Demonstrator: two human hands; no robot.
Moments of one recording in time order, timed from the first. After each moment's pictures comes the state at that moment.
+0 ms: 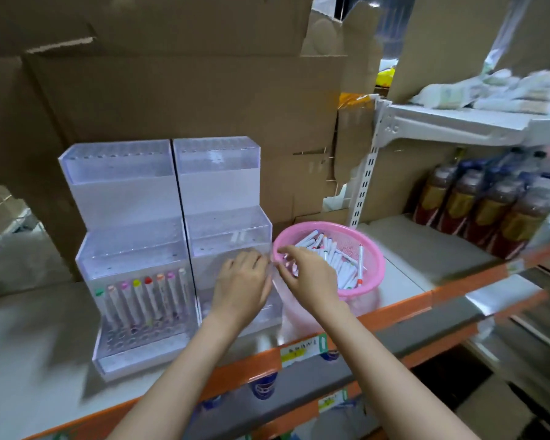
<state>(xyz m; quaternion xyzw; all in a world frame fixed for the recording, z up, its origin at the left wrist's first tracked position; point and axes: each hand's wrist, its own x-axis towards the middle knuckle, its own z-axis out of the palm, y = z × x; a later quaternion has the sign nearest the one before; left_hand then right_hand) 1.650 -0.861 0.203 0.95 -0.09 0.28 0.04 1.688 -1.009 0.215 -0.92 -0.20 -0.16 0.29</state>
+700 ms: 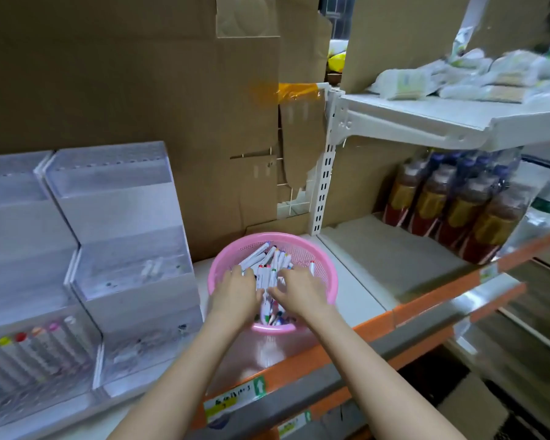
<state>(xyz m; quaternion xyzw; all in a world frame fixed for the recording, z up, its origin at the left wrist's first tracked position) 1.760 -0.966 0.185 0.99 0.04 0.04 0.09 1.786 -1.103 0.196 -0.98 -0.14 0.02 0.13</state>
